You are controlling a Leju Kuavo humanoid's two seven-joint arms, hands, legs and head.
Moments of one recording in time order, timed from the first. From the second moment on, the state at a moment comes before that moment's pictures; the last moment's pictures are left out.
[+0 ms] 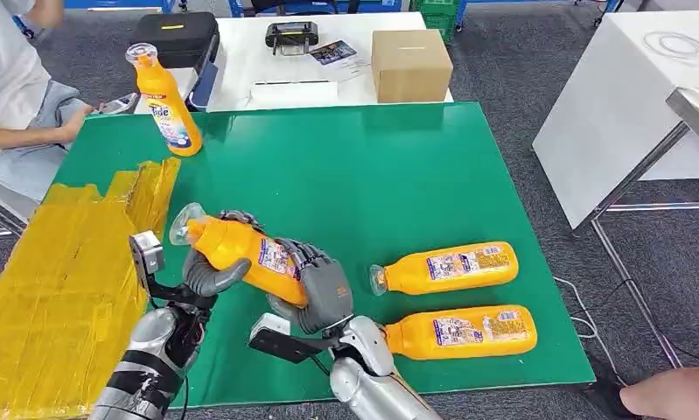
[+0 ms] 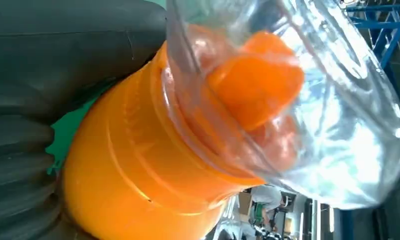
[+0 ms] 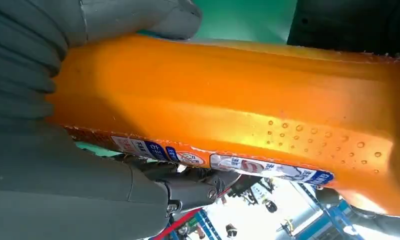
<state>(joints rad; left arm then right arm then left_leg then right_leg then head) -0.29 -0.10 -0.15 -1.16 0.17 -0.38 -0.49 -0.33 0.33 0.61 -0.80 0.77 -0.56 -0.37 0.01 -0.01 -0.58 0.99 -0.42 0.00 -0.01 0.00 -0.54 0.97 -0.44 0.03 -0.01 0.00</state>
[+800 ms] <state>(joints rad) -0.30 -0.10 -0.15 -1.18 0.10 -0.28 -0.49 -0.31 0.32 0.61 -0.83 0.75 -0.61 -0.41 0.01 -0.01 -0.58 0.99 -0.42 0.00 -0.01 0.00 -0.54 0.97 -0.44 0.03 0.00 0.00</state>
